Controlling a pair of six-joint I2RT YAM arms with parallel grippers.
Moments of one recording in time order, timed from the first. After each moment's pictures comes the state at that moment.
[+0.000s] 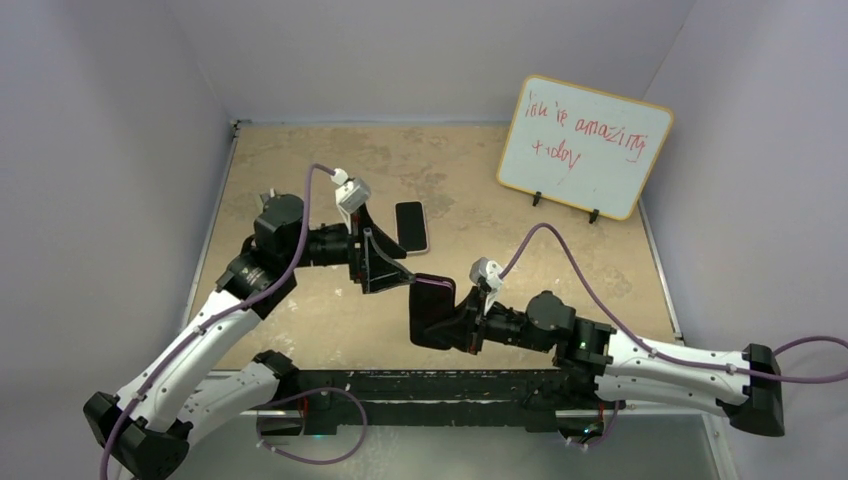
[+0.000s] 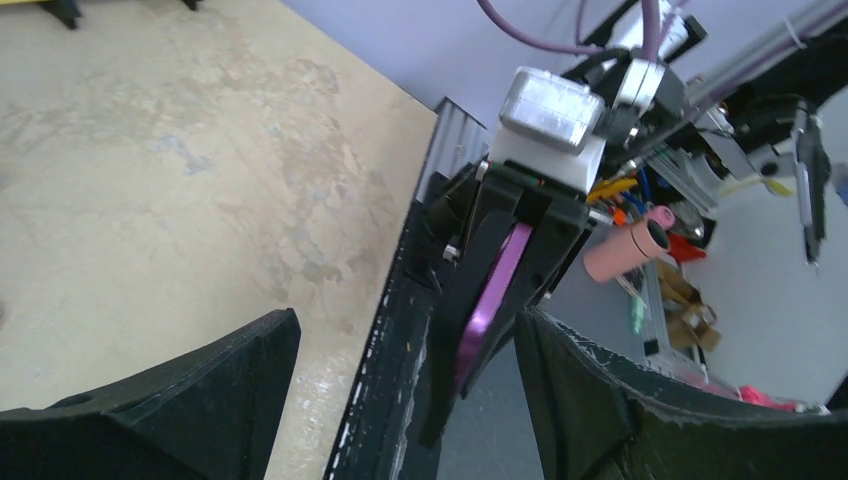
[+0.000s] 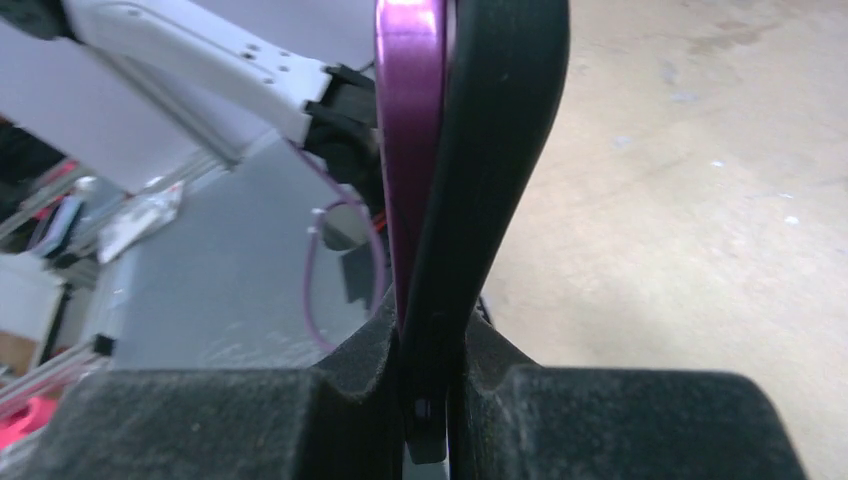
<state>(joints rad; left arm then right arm) -0.56 0.89 0.92 -0.20 0.80 -0.45 1.24 0.71 0.43 0.20 -0.05 0.44</state>
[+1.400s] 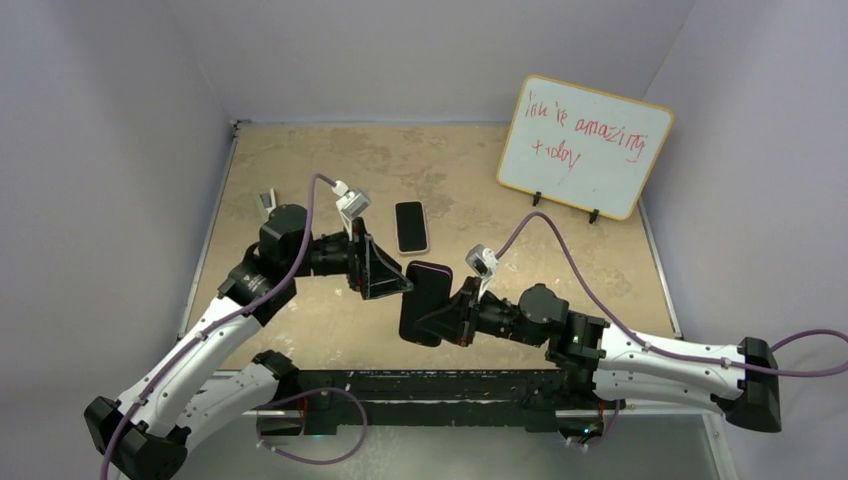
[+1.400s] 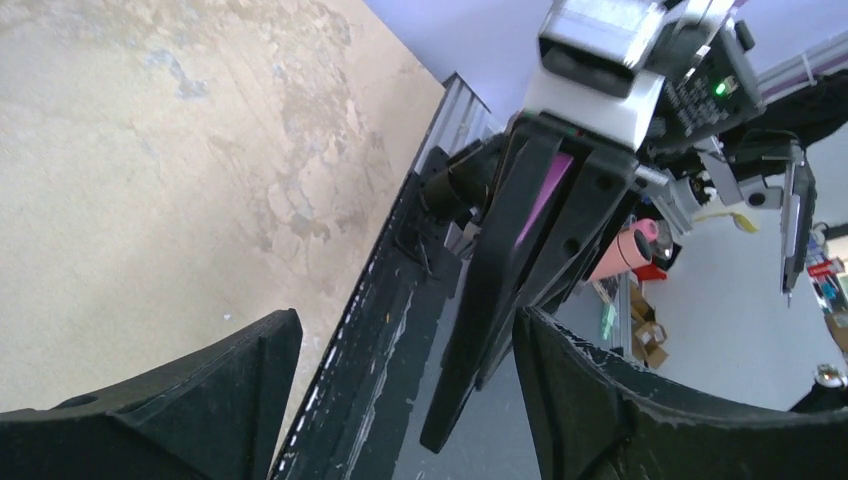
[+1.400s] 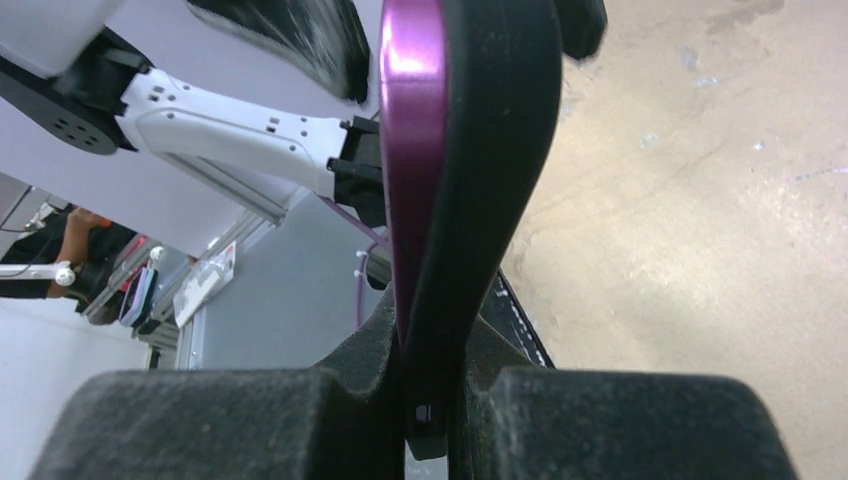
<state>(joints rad) -0.56 0.87 0.86 -0.27 0.79 -0.52 1.24 0.78 0.52 0.19 -0.04 0.64</state>
